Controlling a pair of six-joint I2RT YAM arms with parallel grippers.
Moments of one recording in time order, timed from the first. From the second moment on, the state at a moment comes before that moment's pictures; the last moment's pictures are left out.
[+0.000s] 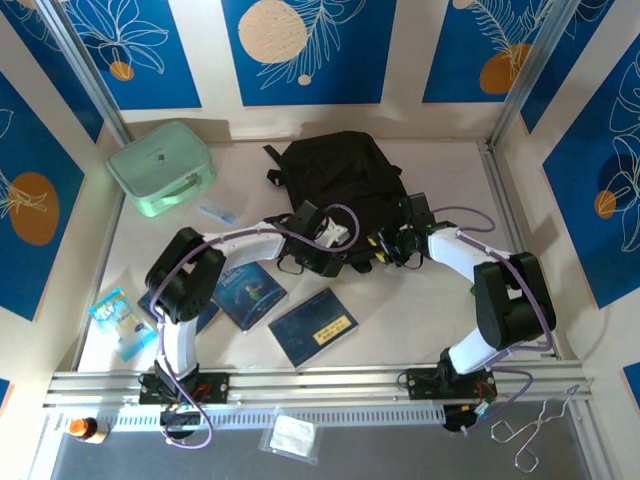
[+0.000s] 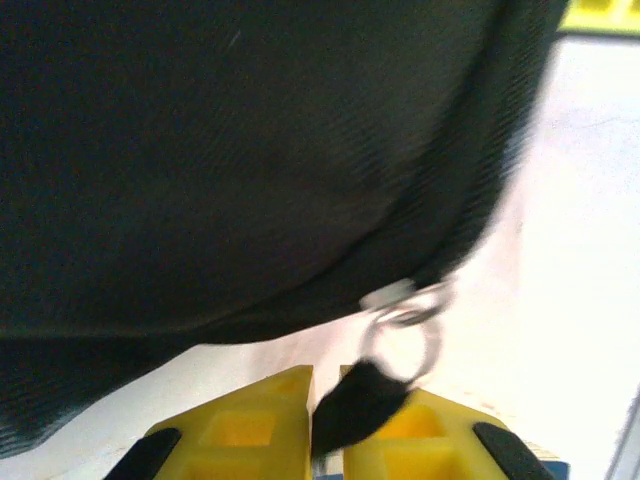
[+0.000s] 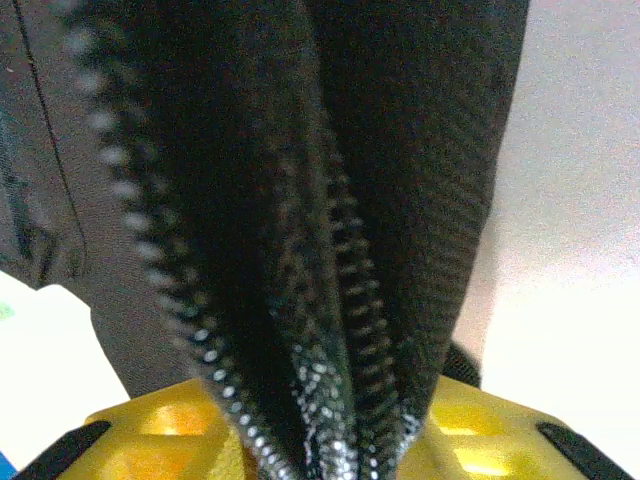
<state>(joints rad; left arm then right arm) -0.72 1.94 1.26 -0.41 0.50 -0.16 0.26 1.56 0.86 -0.34 -0.34 1.24</state>
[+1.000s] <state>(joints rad) -0.68 1.85 1.07 -0.02 0.64 -0.14 0.26 1.56 0.86 -0.32 -0.34 1.22</state>
